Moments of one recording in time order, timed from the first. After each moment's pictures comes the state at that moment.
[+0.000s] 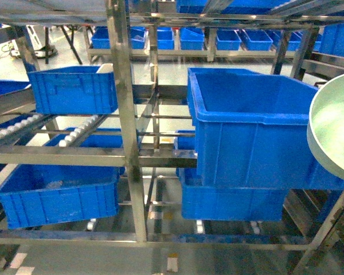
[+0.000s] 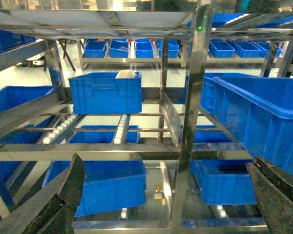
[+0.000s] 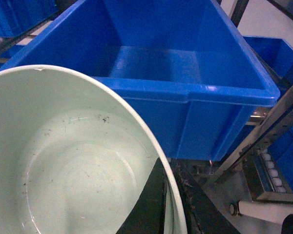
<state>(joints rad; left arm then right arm) 0.00 0.01 0.01 0.00 0.00 0.00 0.08 1.33 0.53 0.39 0.06 0.00</state>
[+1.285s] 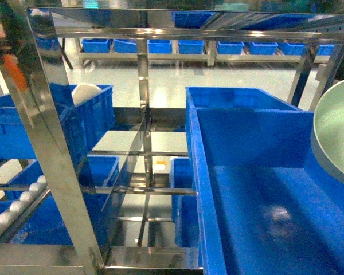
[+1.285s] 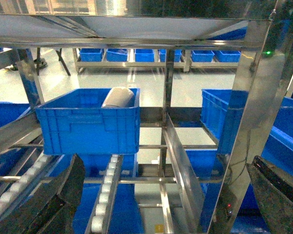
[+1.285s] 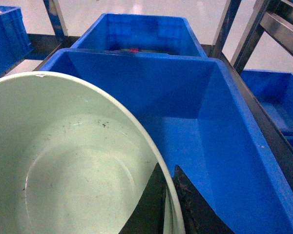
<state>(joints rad) 0.00 0.01 0.01 0.00 0.00 0.00 0.09 1.30 0.51 0.40 0.06 0.01</state>
